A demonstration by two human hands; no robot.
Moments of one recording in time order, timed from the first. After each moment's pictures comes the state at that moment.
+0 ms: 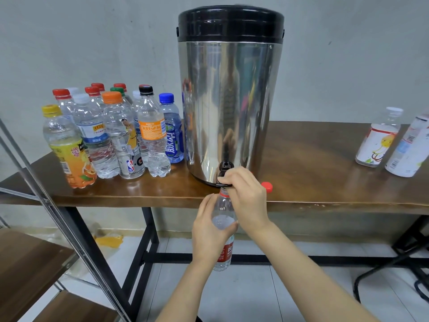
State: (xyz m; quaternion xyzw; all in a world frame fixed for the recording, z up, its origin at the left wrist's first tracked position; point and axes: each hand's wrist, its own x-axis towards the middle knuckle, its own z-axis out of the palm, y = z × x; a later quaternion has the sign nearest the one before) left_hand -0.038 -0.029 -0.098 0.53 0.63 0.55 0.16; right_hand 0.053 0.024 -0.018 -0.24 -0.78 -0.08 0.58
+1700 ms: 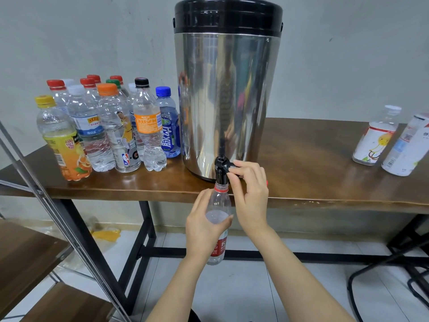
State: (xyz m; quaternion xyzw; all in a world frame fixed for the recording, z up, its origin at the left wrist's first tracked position) left_hand -0.037 -0.029 -0.099 0.54 0.60 0.57 0.14; right_hand 0.065 0.025 -0.036 -0.31 -0.70 0.08 0.63
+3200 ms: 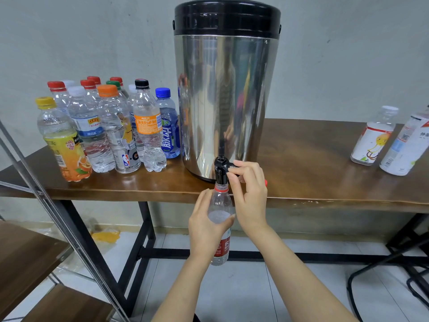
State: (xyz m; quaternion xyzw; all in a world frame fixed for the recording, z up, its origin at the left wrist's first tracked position) left_hand -0.030 -0.028 -0.100 0.52 0.61 0.58 0.14; right_hand 0.065 0.025 -0.036 -0.29 -0.71 0.11 0.64
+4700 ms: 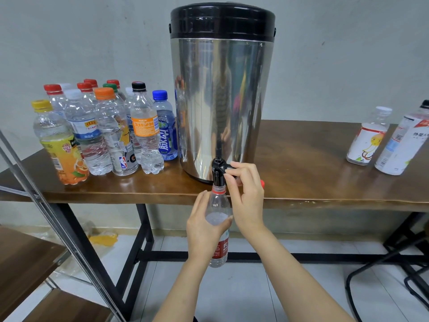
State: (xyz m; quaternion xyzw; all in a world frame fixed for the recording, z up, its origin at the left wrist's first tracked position) left_hand -0.027 -0.028 -0.104 0.49 0.63 0.58 0.15; right_hand 0.064 0.023 -0.034 -0.29 -0.70 0.14 0.64
